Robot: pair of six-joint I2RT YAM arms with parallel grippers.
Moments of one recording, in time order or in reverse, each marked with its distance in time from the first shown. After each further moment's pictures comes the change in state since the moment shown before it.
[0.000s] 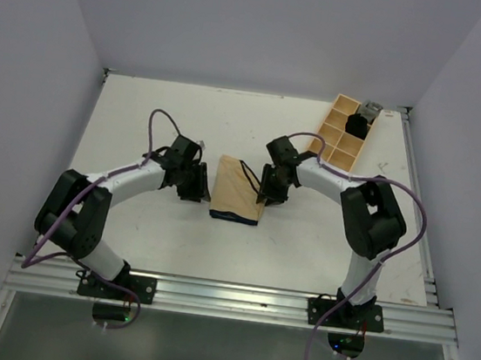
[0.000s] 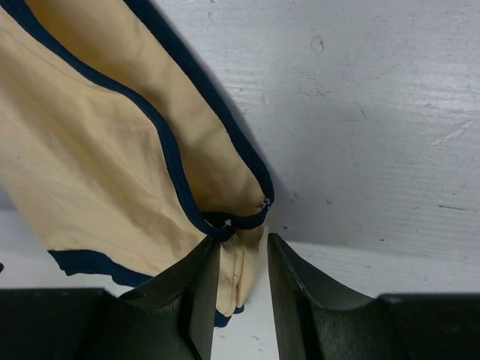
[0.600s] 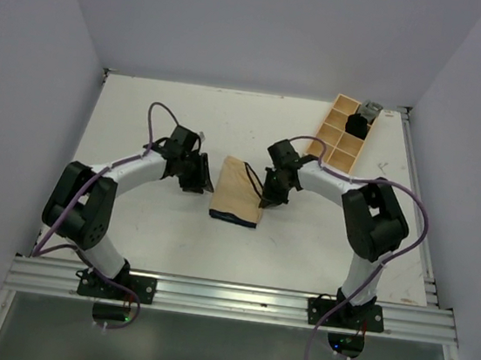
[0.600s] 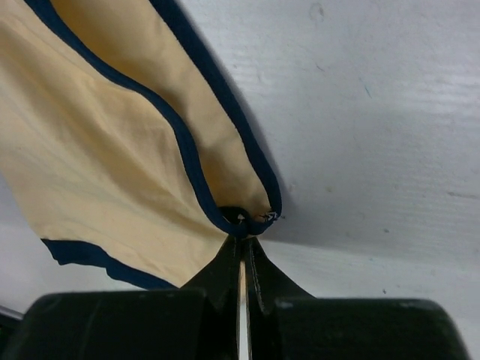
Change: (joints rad) left arm 0.061 0.074 0.086 0.008 0.063 0.001; right arm 0.000 -0.005 -0.041 0.037 -0.031 0.008
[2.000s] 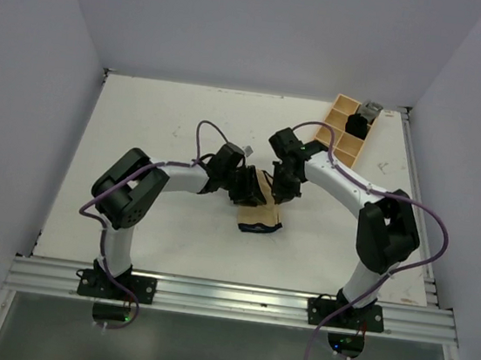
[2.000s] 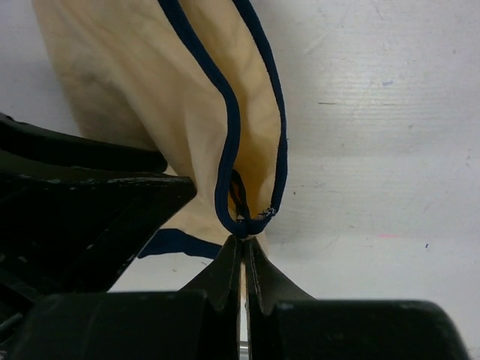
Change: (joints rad) left arm -0.276 0.301 0.087 0.454 0.161 -0.320; right arm 0.021 -0.124 0.134 -0.369 0.201 -0.073
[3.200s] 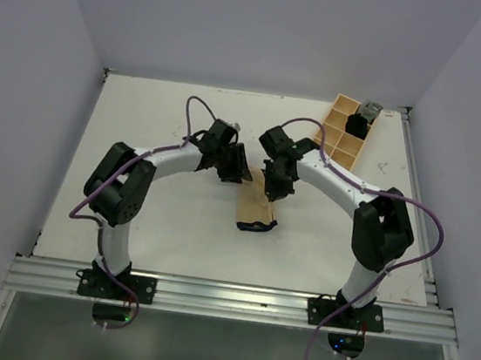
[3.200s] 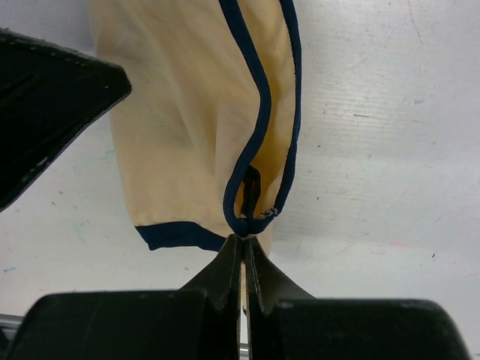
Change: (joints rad) left arm 0.111 -0.035 0.175 -0.298 -0.138 0.125; right arm 0.060 0.037 0.077 -0.010 0.023 -0.031
